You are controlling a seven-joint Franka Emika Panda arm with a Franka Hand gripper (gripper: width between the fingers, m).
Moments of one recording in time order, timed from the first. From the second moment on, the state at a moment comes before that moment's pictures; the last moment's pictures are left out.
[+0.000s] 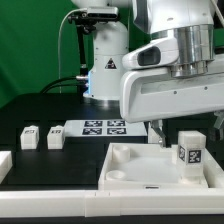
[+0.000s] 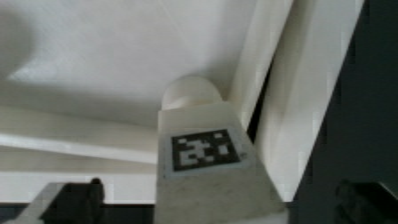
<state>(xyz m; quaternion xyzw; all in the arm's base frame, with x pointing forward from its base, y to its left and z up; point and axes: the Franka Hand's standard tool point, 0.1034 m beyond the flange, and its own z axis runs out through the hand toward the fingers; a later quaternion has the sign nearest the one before) 0.614 0.107 0.084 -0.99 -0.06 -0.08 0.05</state>
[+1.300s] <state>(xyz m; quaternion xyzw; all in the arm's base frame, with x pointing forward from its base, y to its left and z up) 0.615 0.102 0.079 -0.98 0.13 -0.09 0.08</state>
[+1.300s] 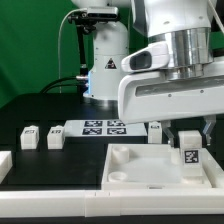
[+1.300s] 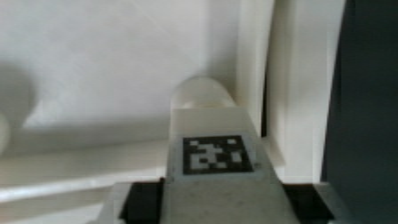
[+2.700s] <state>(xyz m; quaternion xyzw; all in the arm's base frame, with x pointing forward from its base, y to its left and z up) 0.611 0.121 0.078 -0.94 0.30 -0.08 0.11</state>
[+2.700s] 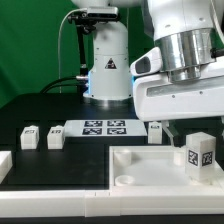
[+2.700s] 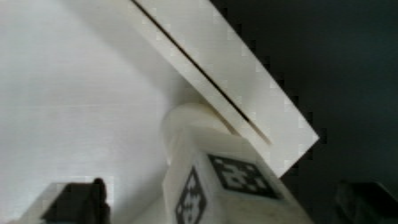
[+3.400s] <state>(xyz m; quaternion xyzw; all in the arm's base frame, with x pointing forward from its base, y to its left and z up) 0.615 0.123 0.079 -0.98 -0.15 -0.11 0.04</state>
